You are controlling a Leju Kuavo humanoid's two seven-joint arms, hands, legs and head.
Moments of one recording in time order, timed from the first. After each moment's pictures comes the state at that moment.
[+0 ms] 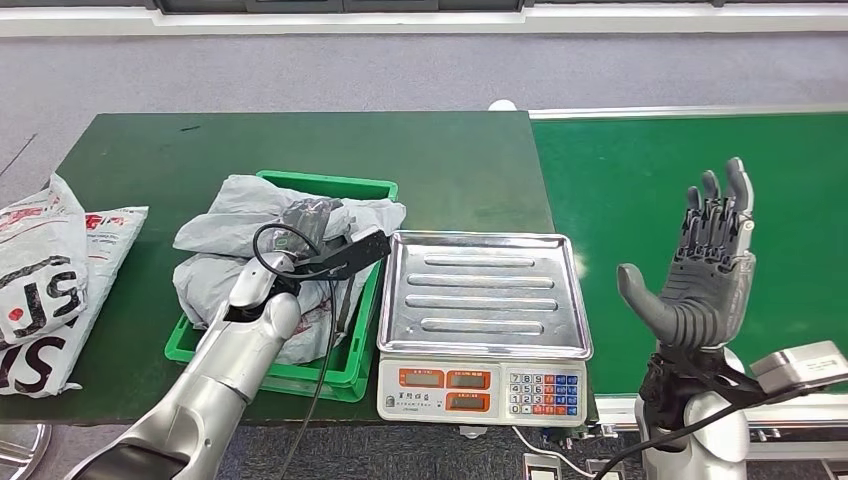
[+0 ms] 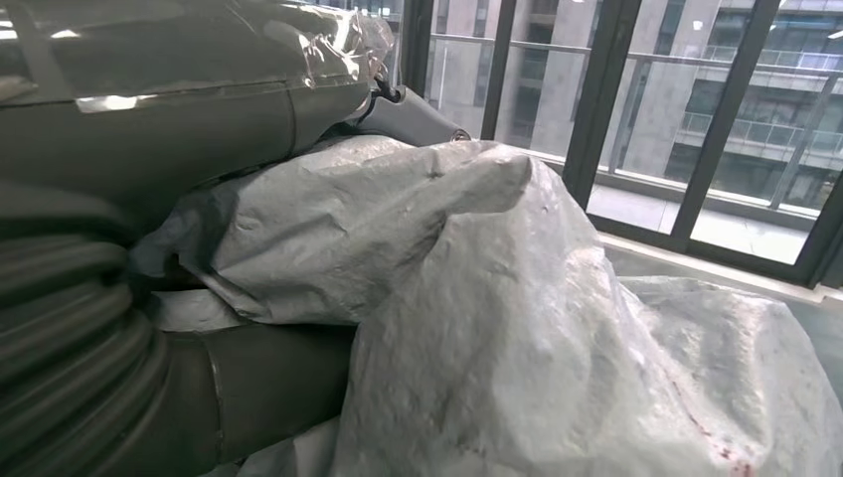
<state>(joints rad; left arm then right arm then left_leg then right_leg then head) -0.65 -0.12 -0.23 -0.80 -1.19 0.16 0.11 -0.09 0.05 0.00 -1.71 0.12 0.14 -0.69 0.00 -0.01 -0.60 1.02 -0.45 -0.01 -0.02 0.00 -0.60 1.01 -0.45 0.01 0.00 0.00</state>
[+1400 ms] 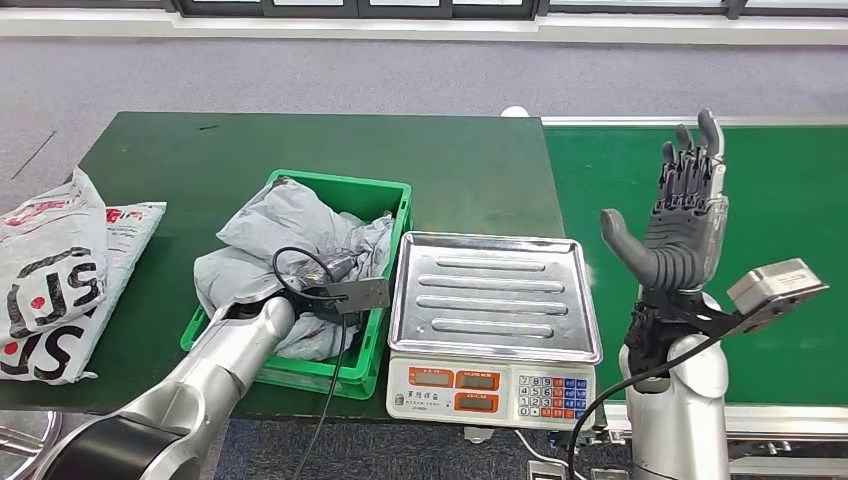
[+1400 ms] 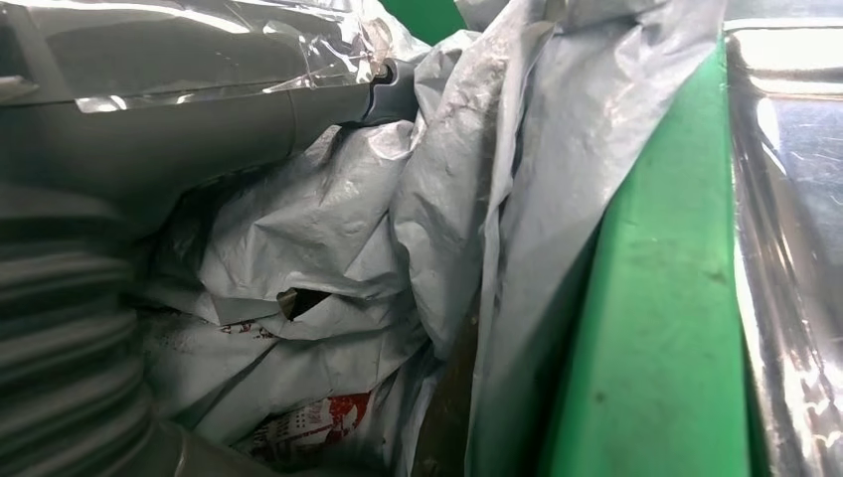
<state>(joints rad) -0.74 -0.12 -0.25 -0.46 -1.13 -0.25 -0.16 -0.29 0.07 0.01 -1.54 0.12 0.15 -0.63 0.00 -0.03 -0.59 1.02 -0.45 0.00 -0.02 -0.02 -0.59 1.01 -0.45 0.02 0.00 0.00</state>
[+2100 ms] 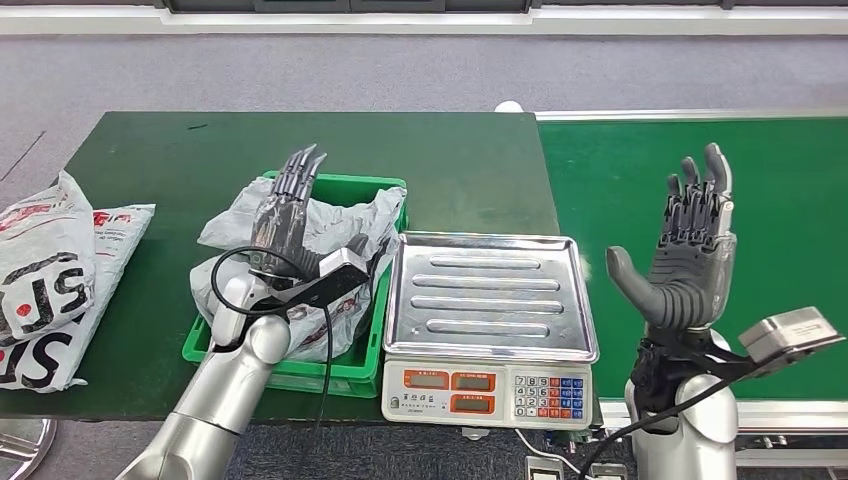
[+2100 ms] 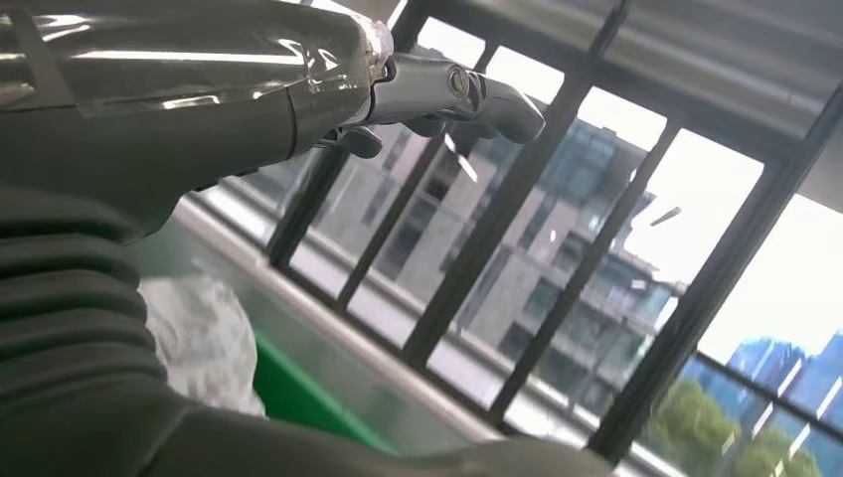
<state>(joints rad) -0.48 -0.11 -0.24 -1.10 -0.97 0.46 -0.22 -0.14 0.07 0.01 -1.67 0.10 0.15 -0.63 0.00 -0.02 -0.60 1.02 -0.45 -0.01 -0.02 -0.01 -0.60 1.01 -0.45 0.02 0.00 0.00</state>
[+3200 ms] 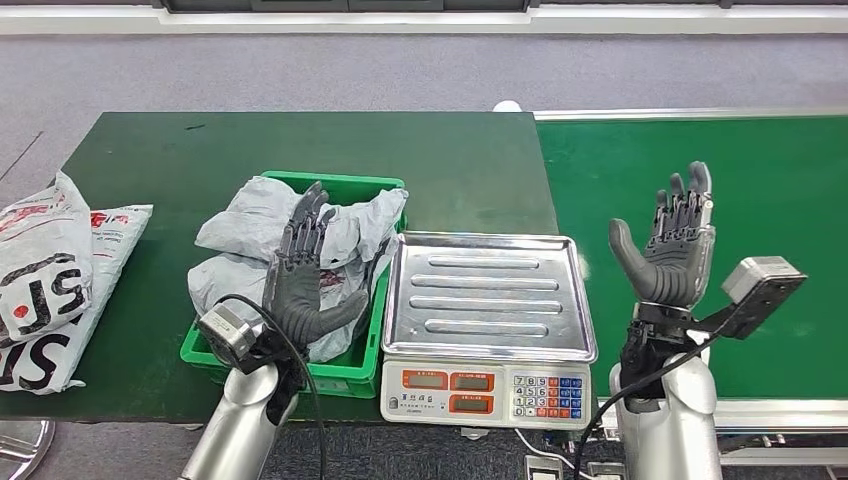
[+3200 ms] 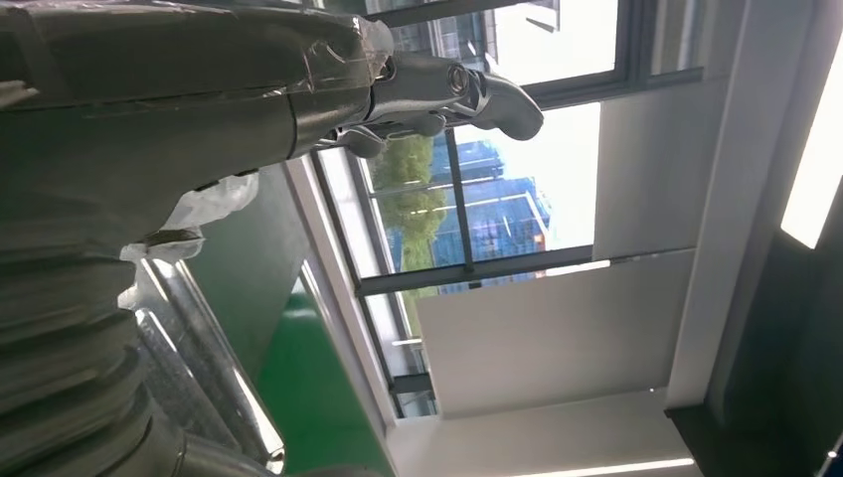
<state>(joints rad) -0.26 -0.19 -0.24 -1.29 -0.09 -0.13 -0.60 -0.22 0.06 0.01 -1.48 0.00 -0.02 -0.51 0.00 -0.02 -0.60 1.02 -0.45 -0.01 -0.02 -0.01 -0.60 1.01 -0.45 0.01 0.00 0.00</state>
